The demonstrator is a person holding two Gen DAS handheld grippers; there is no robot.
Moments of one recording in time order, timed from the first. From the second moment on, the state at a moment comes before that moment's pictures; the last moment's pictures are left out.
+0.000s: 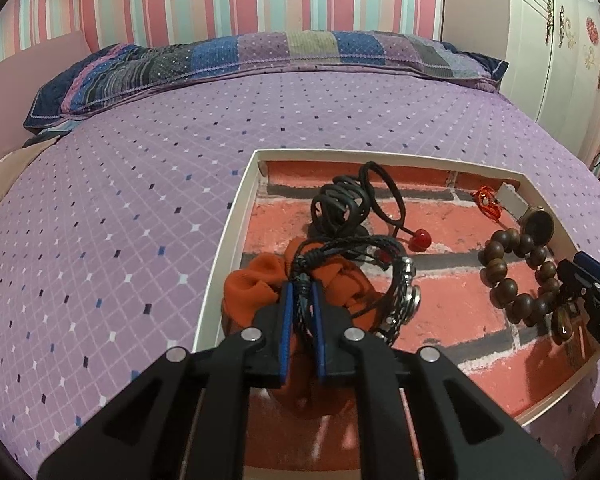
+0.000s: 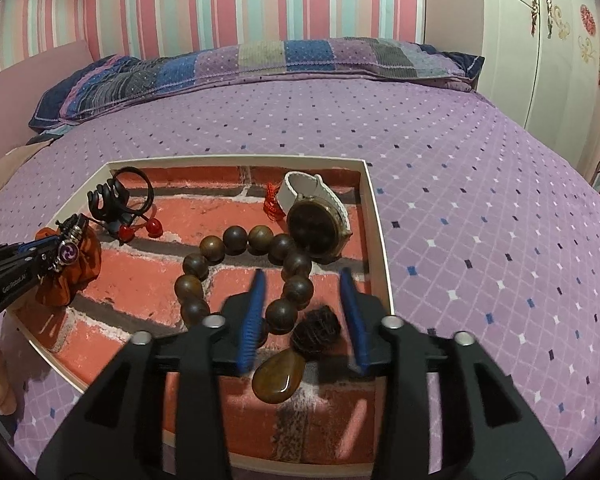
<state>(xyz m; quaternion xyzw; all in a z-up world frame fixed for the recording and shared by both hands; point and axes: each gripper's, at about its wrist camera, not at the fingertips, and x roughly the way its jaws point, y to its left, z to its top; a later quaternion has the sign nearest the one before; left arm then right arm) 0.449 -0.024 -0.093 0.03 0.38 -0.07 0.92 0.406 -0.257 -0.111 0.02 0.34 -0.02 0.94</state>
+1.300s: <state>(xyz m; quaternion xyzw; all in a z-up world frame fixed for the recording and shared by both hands) 0.200 -0.041 -0.038 0.04 0.37 -0.08 0.92 0.139 -0.329 -0.054 0.00 0.30 -0.08 0.95</state>
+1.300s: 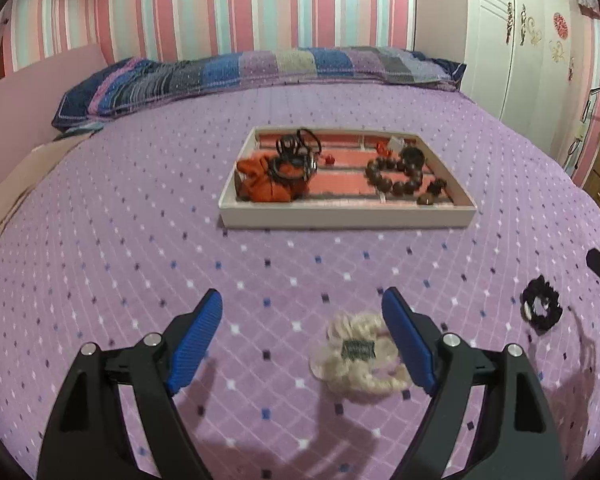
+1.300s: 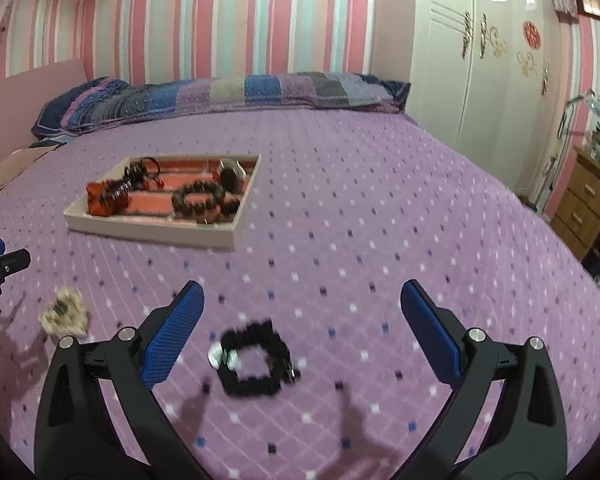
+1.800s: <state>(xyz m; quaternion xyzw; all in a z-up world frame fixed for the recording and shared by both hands) 0.210 -0.062 -0.111 0.04 0.43 -0.08 0.90 0.167 -0.335 -0.123 0.02 0.40 -0.09 0.91</state>
